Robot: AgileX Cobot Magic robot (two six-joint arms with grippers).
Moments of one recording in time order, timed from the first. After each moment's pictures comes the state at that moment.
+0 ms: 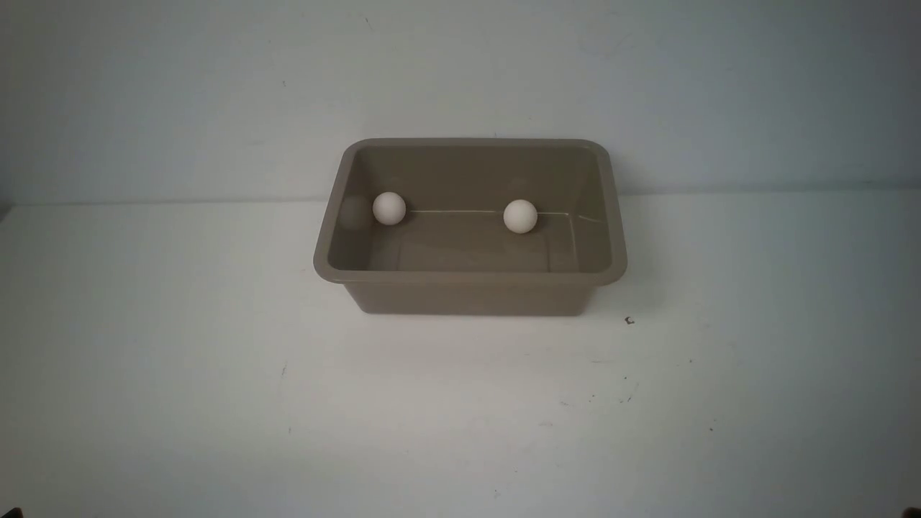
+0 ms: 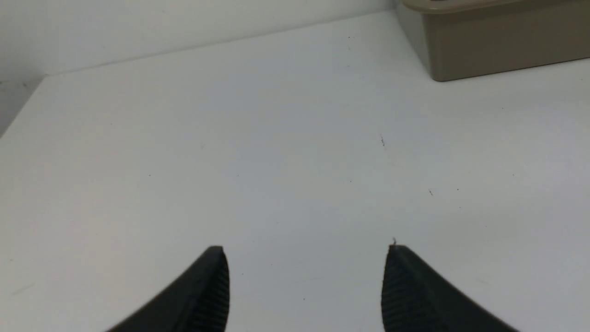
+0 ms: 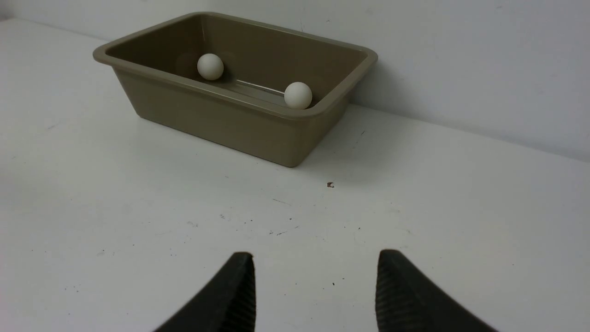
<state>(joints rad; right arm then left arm) 0.24 -0.02 -0.18 0.27 0.62 -0.34 0.02 -0.01 0.03 -0.19 0.39 0.29</state>
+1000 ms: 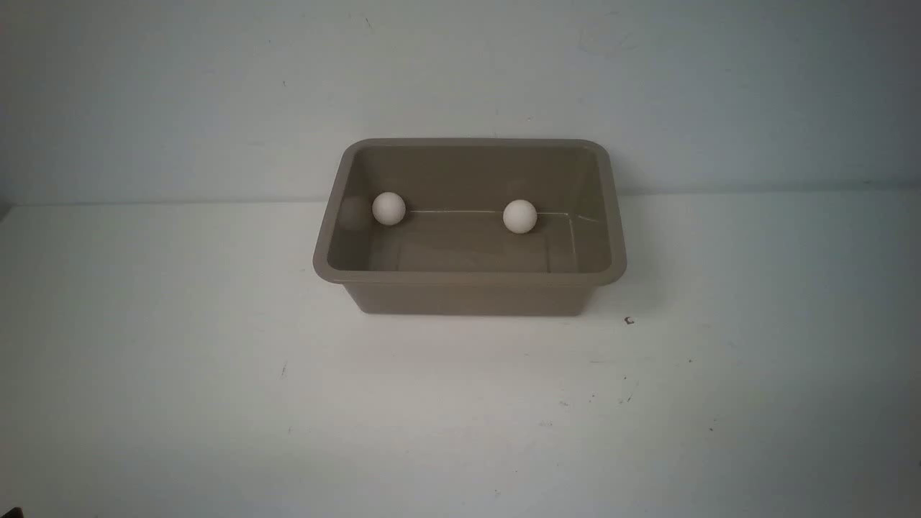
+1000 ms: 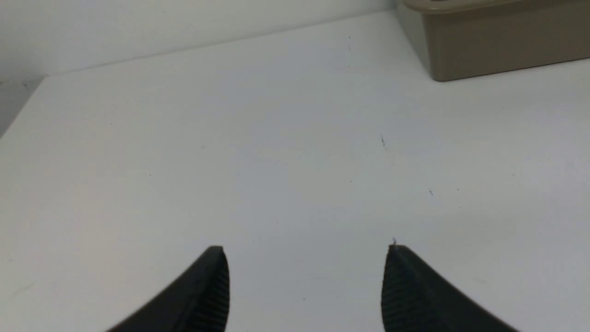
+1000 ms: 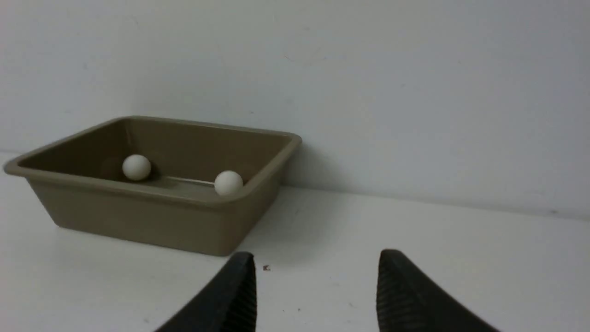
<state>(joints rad) 0.16 -0.02 0.00 0.32 0.23 -0.33 0.02 -0.01 0.03 -0.19 0.39 0.29</state>
